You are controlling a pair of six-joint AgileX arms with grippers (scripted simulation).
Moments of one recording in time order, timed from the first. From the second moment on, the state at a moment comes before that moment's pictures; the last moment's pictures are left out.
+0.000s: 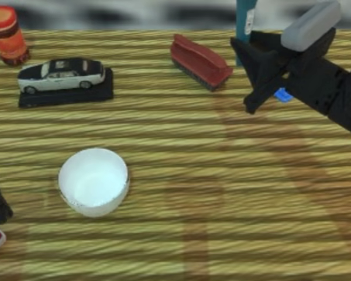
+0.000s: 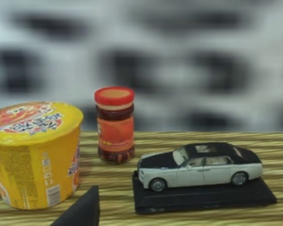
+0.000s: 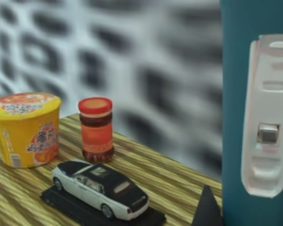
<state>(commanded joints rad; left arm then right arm) 0.00 0.00 0.00 0.00 0.00 0.00 0.40 1.63 0.73 0.91 -0.37 0.02</state>
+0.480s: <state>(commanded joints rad) 0.00 0.00 0.00 0.00 0.00 0.00 0.59 1.62 0.72 1.01 -0.19 0.04</state>
